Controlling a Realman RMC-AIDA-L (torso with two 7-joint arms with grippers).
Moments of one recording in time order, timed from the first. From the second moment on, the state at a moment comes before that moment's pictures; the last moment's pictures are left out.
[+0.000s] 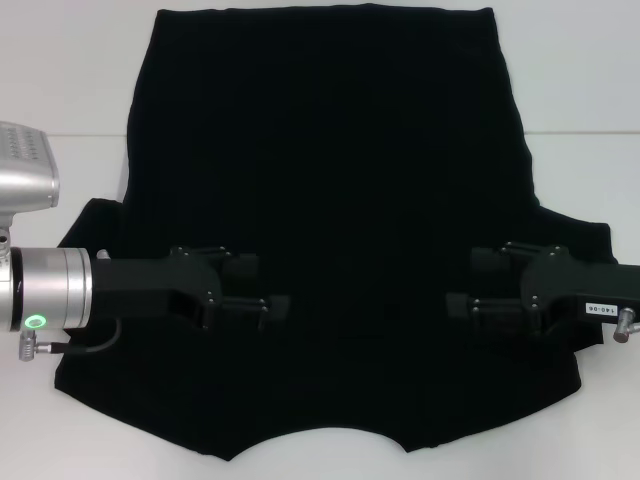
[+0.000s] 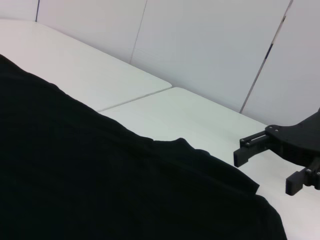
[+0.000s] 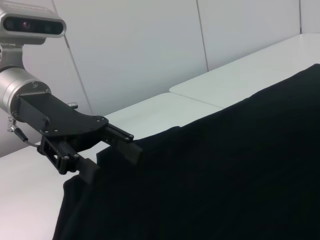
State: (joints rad) left arm -0.60 -2.10 0.60 0.70 2.17 1.54 -1.52; right arm 0.56 2.08 -0.64 -0.66 -2.08 -1.49 1.40
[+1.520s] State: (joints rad) left arm -0.55 -2.05 0.35 0.82 2.18 1.48 -2.06; right arm 0.69 1.97 -0.64 -0.67 -2.09 -1.17 2.13
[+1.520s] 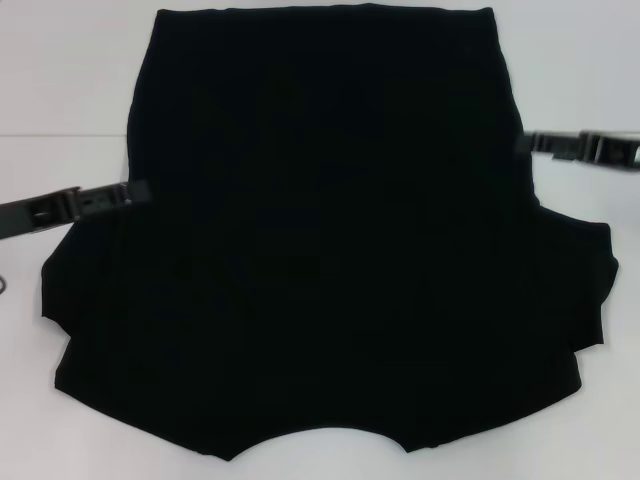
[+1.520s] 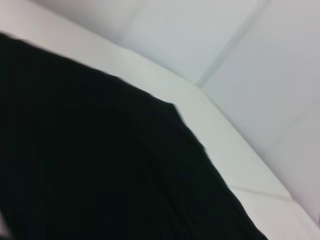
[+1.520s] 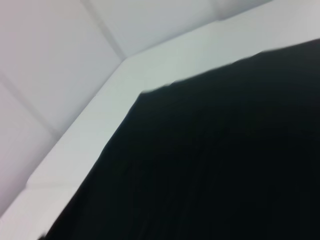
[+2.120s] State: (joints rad) left arm -0.50 -2.05 0.27 0.83 2.39 1.35 -2.29; right arm 0.75 1.92 -0.65 -0.67 -2.09 -1.15 2.27
